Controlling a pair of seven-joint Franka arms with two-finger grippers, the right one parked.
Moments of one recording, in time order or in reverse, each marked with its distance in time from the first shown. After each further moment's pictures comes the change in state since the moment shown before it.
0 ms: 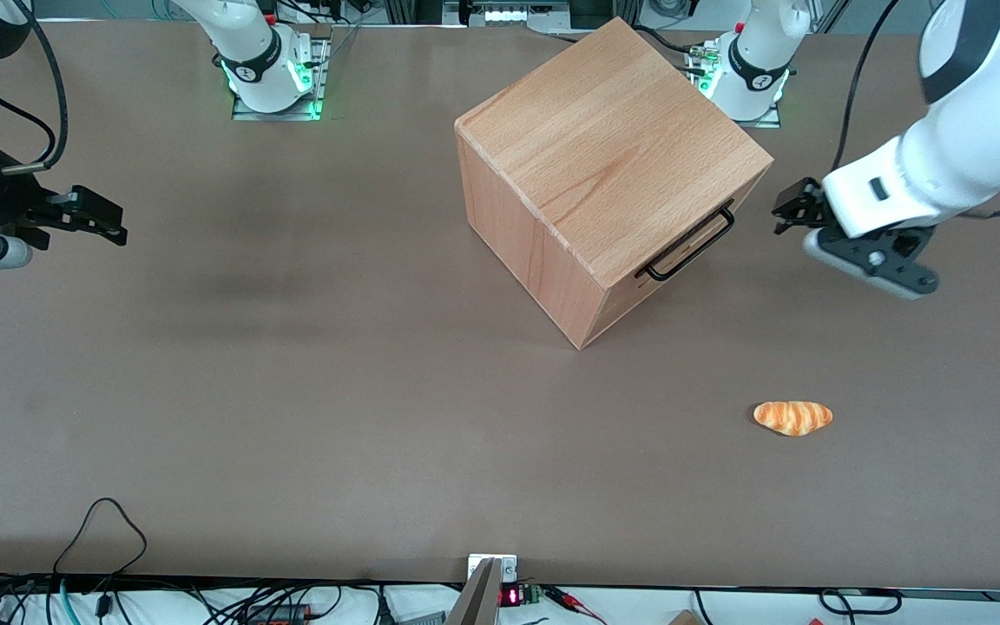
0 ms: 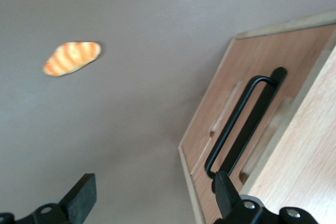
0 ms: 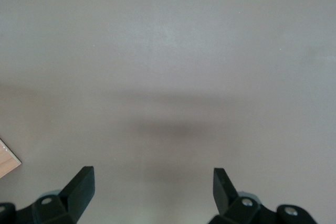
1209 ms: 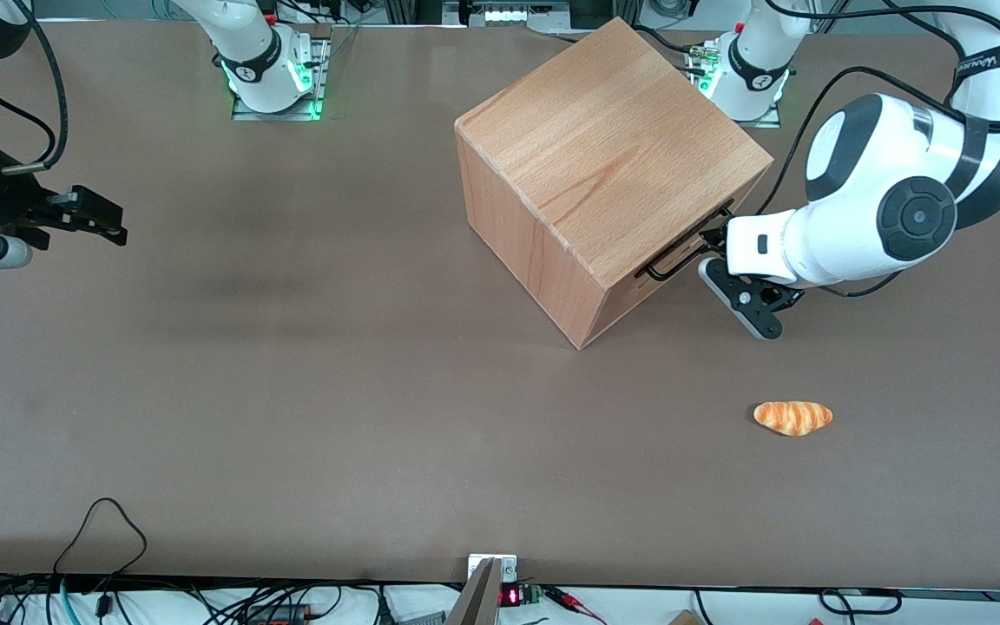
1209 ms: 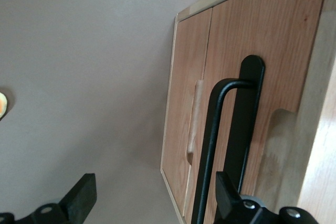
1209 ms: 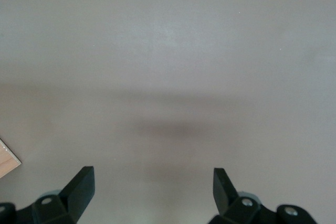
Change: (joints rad) arm -0.010 0.117 -0.070 -0.117 -0.047 0.139 0.262
